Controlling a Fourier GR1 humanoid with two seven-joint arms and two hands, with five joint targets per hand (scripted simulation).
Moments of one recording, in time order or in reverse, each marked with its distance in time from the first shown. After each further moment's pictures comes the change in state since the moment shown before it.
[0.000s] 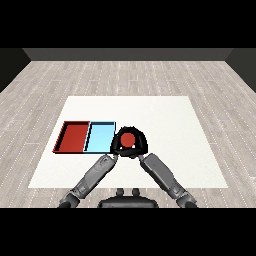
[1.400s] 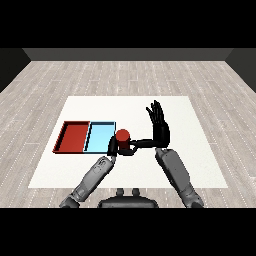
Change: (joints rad) left arm 0.063 -0.010 0.045 -0.007 -0.008 -0.015 -0.012; right arm 0.015 -0.089 -0.226 -0.289 0.124 0.051 0.149
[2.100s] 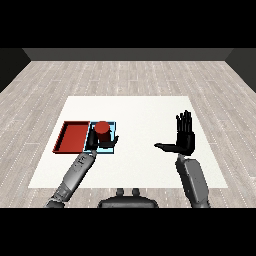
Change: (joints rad) left arm 0.031 0.213 0.151 -0.175 -0.076 -0.049 0.121; right arm 0.247 -0.112 -0.226 -0.045 -0.096 0.142 -0.056
